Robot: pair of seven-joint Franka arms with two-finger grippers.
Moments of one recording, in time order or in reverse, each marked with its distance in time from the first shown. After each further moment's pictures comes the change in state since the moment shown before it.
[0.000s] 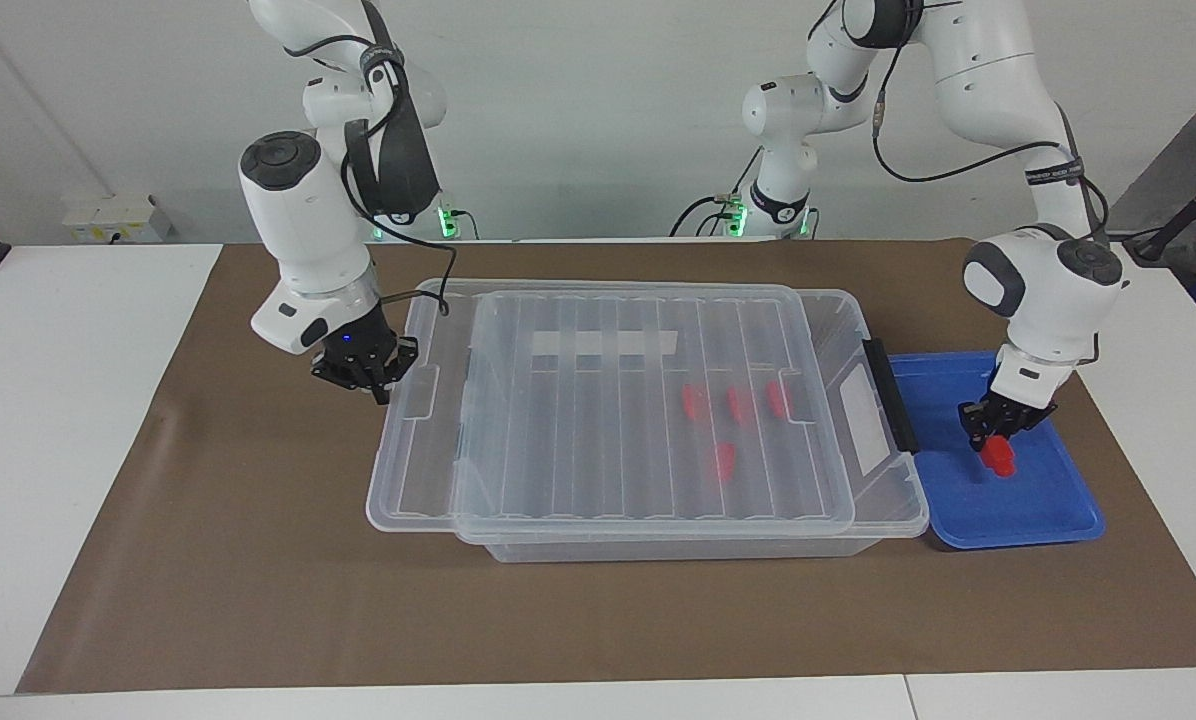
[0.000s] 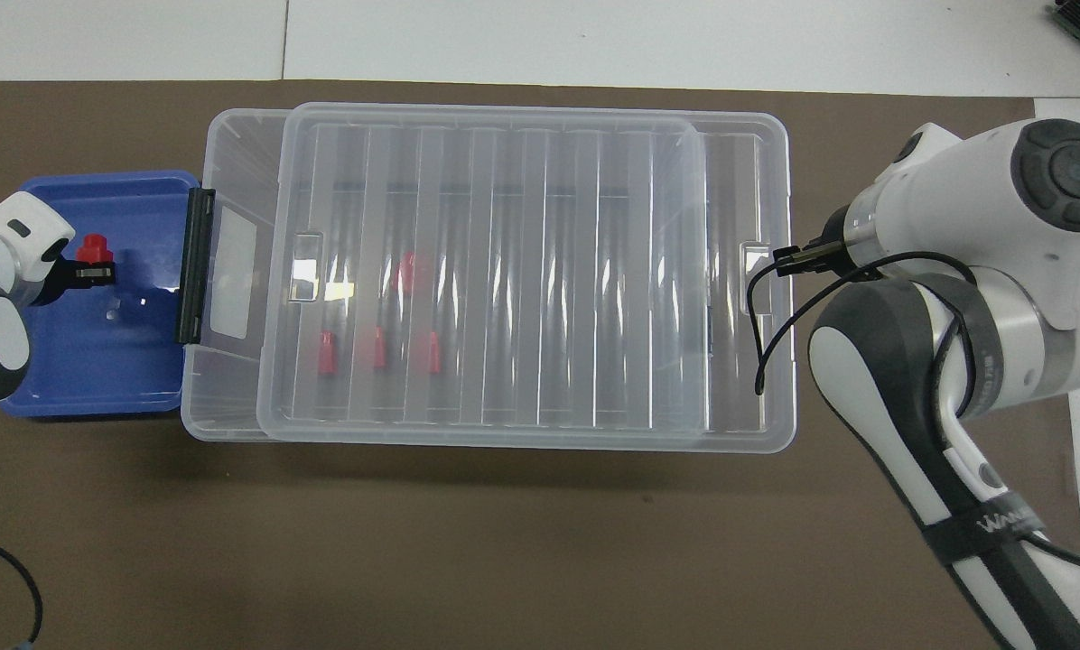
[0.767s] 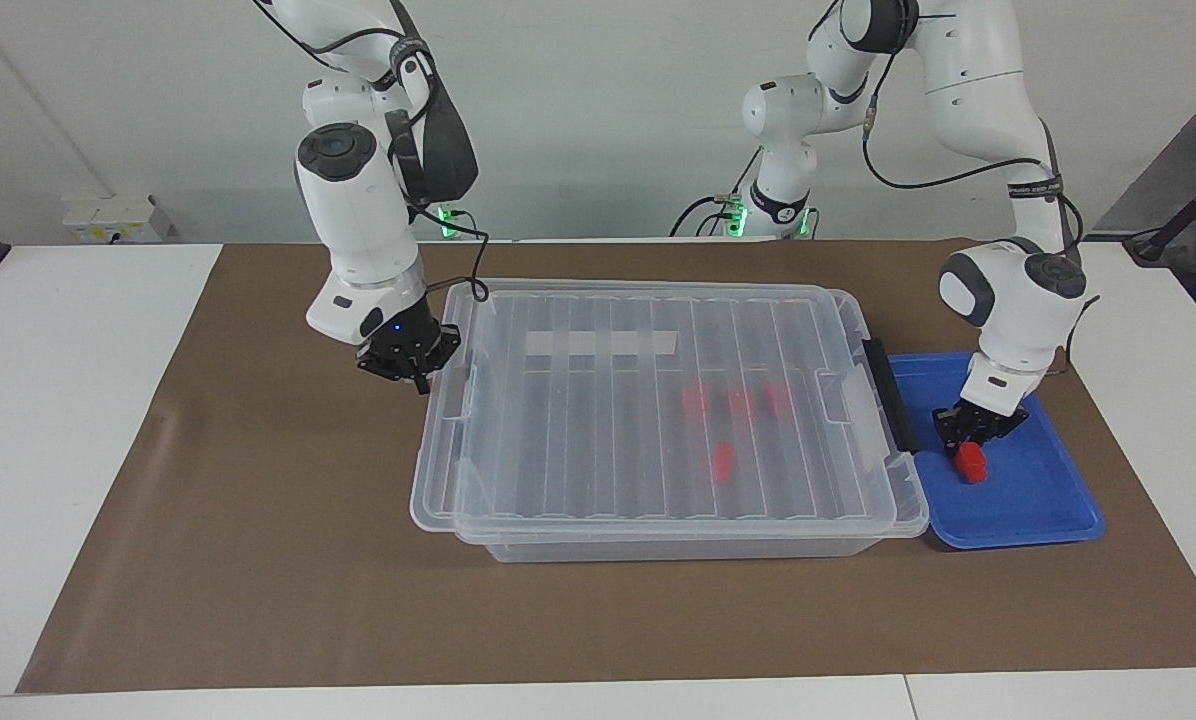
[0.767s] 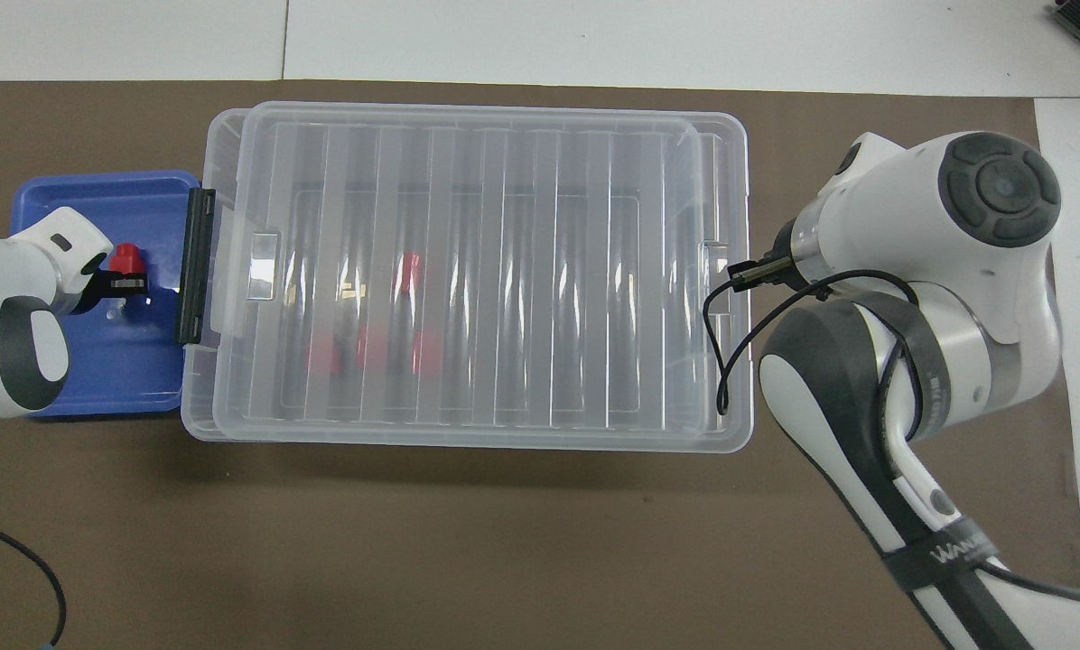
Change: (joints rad) left arm -0.020 0.010 -0.019 -0.058 0.000 0.068 0.000; right arm 0.047 -0.002 0.025 0.004 0.002 -0.011 0.000
